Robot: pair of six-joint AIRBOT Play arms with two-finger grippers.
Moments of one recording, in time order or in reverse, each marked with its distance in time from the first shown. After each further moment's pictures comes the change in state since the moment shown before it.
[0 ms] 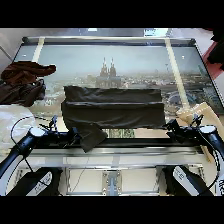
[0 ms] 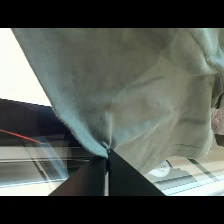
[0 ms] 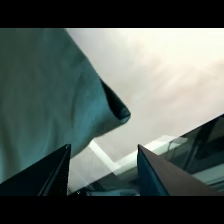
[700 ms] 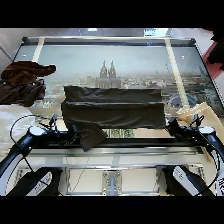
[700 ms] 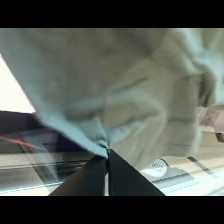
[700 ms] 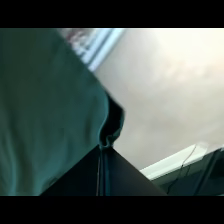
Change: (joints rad) left arm 0.001 0.002 0.032 -0.021 -0.015 0.039; right arm -0.001 -0.005 -0.018 0.106 -0.062 -0.107
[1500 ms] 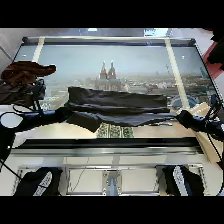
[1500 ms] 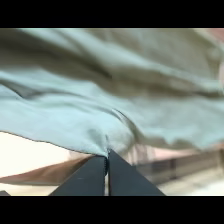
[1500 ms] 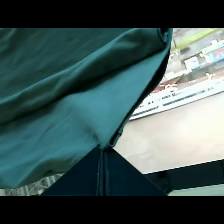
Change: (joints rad) left arm 0.000 0.230 0.351 0.134 -0.084 -0.032; right arm -0.001 0.317 0.245 -0.180 0.291 -0.047
